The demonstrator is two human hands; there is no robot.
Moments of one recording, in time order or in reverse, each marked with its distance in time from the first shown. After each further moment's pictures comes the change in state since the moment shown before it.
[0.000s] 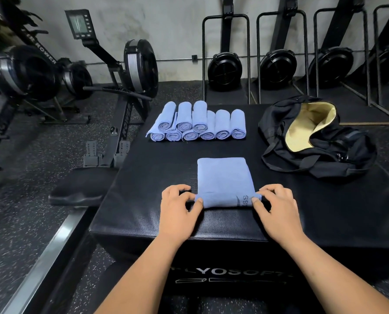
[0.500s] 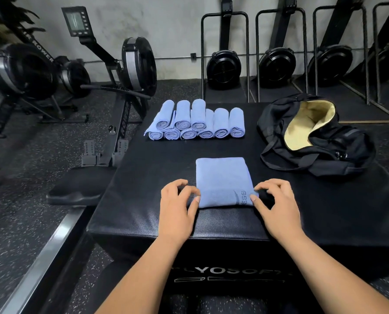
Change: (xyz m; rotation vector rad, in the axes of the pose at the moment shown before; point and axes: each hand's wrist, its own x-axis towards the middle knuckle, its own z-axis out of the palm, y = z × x) left_hand -0.004 0.002 0.002 -0.001 0.051 0.100; right_hand 0.000 -0.005 -0.007 0.223 0.063 0.022
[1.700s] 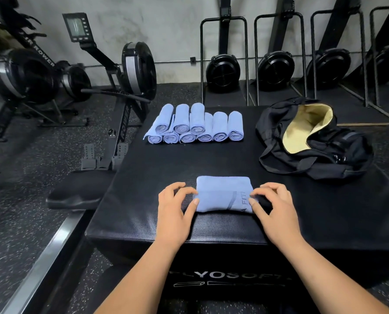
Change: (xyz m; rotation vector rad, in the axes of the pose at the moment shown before) left_hand 0.002 0.000 -0.002 -0.072 0.005 -0.035; right_hand -0.003 -0.004 -0.003 0.017 -0.005 -0.051
